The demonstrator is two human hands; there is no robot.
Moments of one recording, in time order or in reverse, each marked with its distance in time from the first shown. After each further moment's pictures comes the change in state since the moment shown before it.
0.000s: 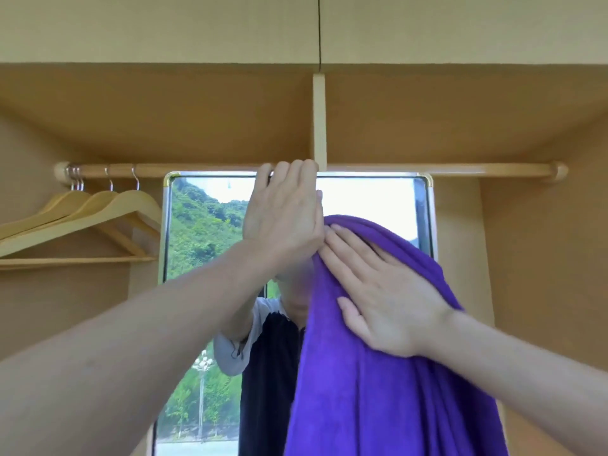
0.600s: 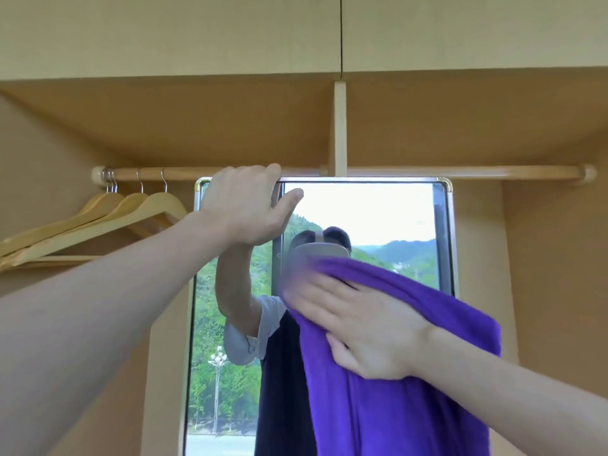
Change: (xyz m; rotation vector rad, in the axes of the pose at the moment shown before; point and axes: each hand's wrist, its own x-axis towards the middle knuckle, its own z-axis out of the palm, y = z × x) left_hand 0.005 -0.083 -0.022 0.103 -0.101 0.037; right_hand 0.015 -0.034 0.004 0.135 -0.111 -0.279
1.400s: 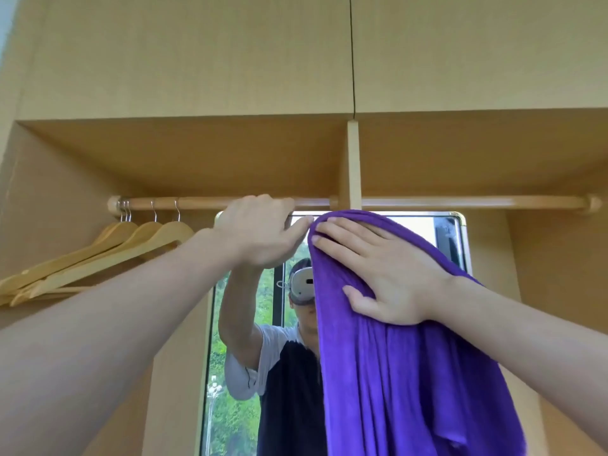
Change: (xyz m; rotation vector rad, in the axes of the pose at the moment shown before) left_hand 0.013 -0.013 -0.011 -0.104 -0.141 0.029; right_hand 0.035 0.070 -0.050 0.063 0.104 0.160
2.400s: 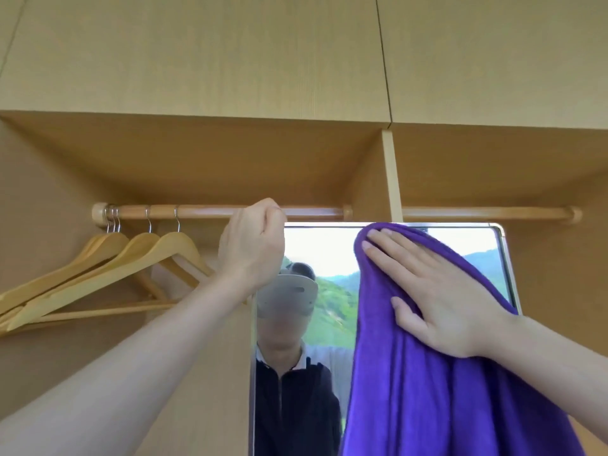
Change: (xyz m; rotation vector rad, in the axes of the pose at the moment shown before) left_hand -0.030 -0.048 0.019 -0.728 0.356 -0.370; right_hand 0.004 -0.037 0.001 0.018 0.007 0.259
